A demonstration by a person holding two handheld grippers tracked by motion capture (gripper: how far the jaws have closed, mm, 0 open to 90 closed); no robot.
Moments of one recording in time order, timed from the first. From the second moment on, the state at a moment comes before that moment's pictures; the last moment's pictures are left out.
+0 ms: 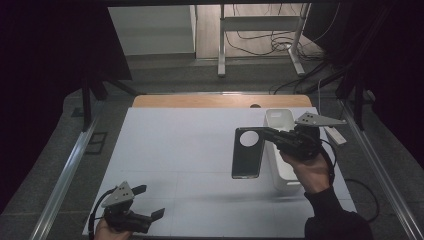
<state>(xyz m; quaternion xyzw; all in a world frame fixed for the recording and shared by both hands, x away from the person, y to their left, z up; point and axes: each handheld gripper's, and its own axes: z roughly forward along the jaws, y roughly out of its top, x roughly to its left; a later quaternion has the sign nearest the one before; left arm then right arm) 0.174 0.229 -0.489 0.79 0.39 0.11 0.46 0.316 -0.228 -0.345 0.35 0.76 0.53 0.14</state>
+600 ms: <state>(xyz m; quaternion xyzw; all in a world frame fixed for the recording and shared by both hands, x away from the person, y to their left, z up) 0.162 0.249 -0.500 0.80 0.42 0.13 0.42 0.331 -0.242 -0.334 0.36 0.75 0.53 0.17</state>
